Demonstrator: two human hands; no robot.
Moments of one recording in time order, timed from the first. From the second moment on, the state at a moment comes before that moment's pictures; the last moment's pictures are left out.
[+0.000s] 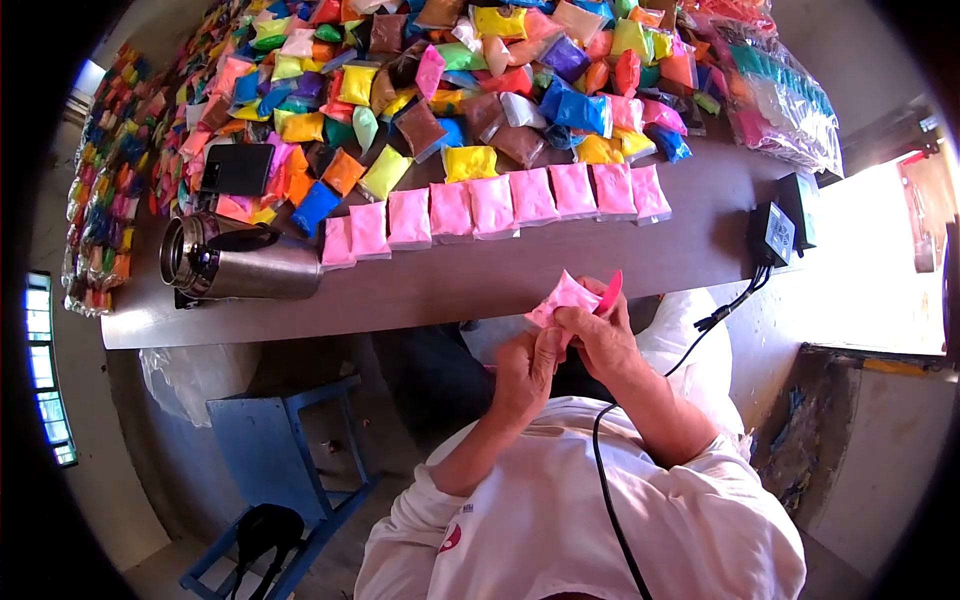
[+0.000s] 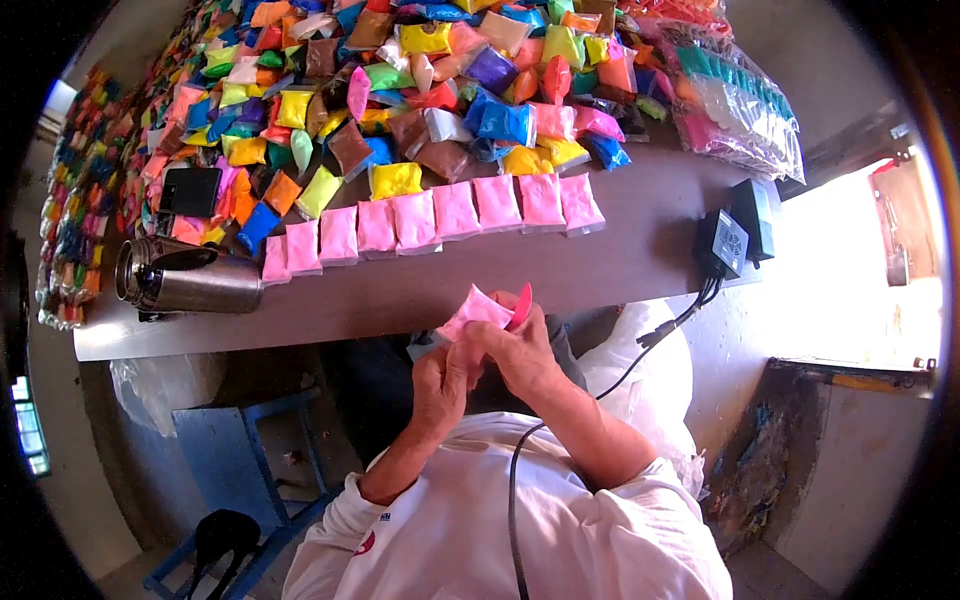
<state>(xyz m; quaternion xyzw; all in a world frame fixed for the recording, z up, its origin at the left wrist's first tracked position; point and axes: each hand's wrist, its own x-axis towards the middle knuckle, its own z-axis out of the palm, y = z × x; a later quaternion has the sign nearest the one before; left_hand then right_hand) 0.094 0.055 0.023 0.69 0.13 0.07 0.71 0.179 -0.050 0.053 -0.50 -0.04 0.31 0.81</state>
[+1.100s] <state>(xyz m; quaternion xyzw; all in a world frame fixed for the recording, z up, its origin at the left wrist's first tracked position) 0.094 0.068 0.039 0.69 0.10 0.04 0.72 0.183 -0.051 0.058 -0.43 0.05 0.43 0.79</state>
